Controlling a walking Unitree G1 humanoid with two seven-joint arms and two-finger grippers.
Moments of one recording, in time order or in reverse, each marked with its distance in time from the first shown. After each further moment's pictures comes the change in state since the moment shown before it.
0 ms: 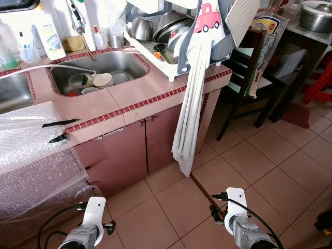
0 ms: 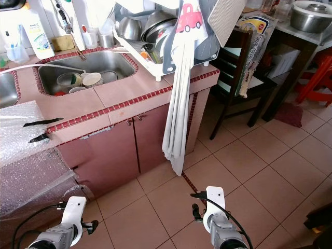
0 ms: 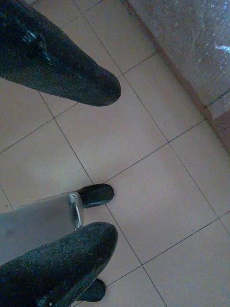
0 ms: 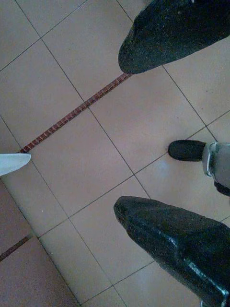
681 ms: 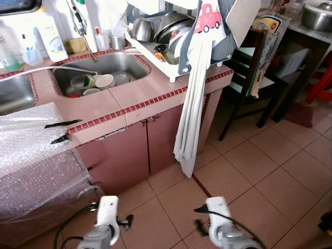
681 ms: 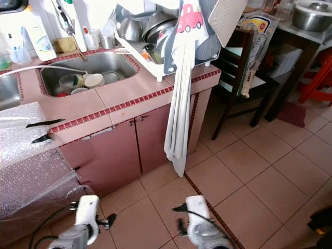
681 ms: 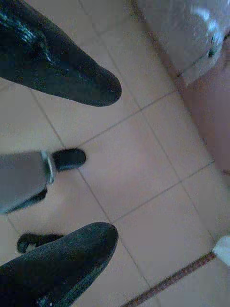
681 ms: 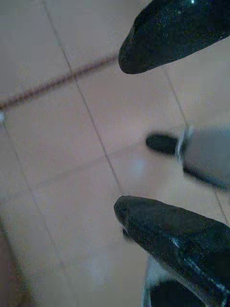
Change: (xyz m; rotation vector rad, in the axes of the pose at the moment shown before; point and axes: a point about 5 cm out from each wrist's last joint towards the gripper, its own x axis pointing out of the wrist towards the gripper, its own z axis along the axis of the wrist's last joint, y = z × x) left arm 0.000 -0.033 0.002 -0.093 -0.143 -0.117; right arm -0.002 0.025 -0.024 -0.188 0.097 0.075
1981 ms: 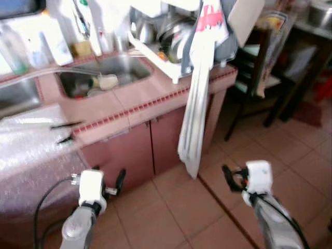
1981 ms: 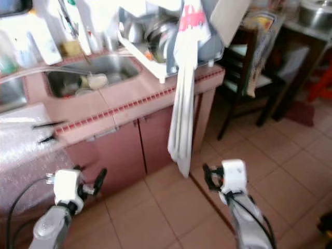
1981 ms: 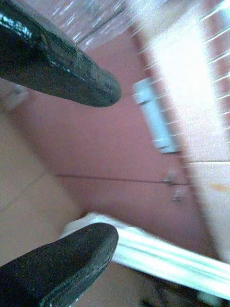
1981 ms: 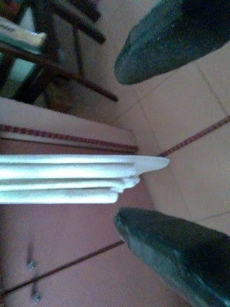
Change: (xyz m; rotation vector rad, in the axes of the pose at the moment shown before) left arm -0.065 0.009 0.079 0.151 -0.789 -0.073; right arm -0.068 -0.070 0.087 0.001 -0.728 -0.055
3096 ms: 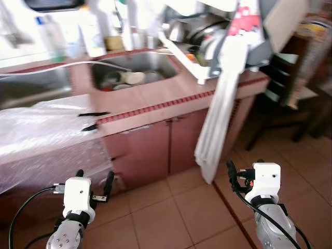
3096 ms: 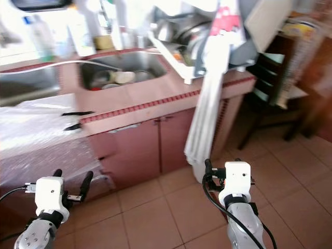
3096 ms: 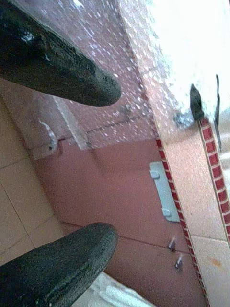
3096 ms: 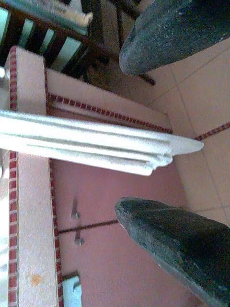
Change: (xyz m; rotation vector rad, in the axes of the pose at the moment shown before) left arm -0.034 0.005 0.014 0.040 0.060 0.096; right arm -0.029 0.022 0.031 0.022 -0.078 -0.134
